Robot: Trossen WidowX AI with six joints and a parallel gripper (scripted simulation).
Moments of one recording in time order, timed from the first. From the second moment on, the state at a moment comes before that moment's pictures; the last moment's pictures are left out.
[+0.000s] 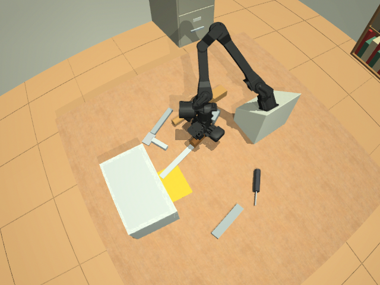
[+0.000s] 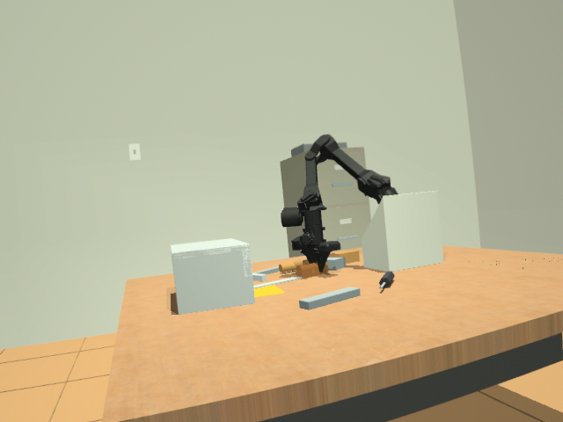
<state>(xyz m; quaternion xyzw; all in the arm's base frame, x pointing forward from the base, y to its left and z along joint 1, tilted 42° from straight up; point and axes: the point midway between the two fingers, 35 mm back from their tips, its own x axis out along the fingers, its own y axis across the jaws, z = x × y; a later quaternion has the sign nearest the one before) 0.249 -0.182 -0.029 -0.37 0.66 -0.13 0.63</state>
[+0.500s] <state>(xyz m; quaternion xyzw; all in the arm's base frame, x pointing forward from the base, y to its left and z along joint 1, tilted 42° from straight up) 0.242 -0.185 -0.026 -0.37 0.67 -0.13 0.63</state>
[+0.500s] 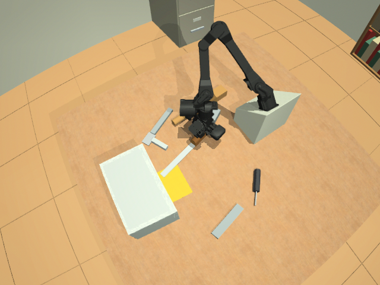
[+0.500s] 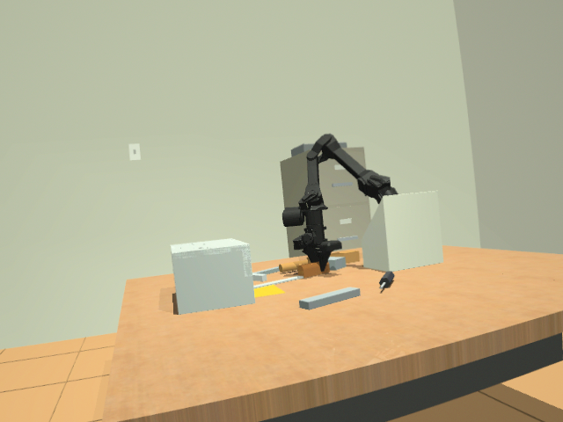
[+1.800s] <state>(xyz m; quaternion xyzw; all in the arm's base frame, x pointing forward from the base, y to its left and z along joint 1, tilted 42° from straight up) 0.242 -0.187 -0.026 -0.37 0.67 -0.14 0.63</state>
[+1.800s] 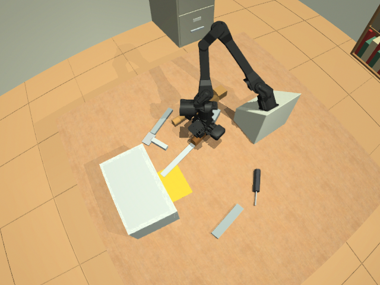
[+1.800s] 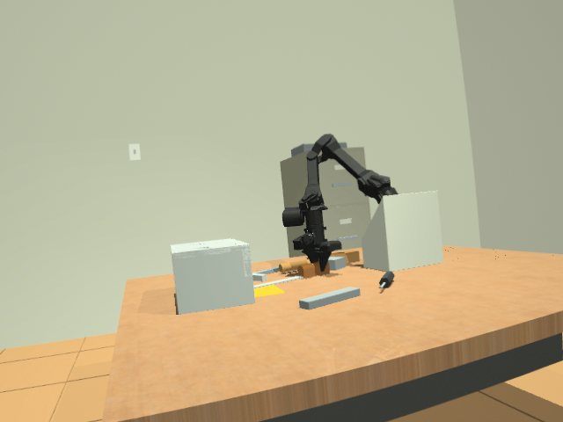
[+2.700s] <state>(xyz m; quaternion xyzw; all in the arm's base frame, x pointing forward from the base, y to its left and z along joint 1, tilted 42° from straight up) 0.255 -0.183 -0.027 -0.37 0.67 -0.13 0.63</state>
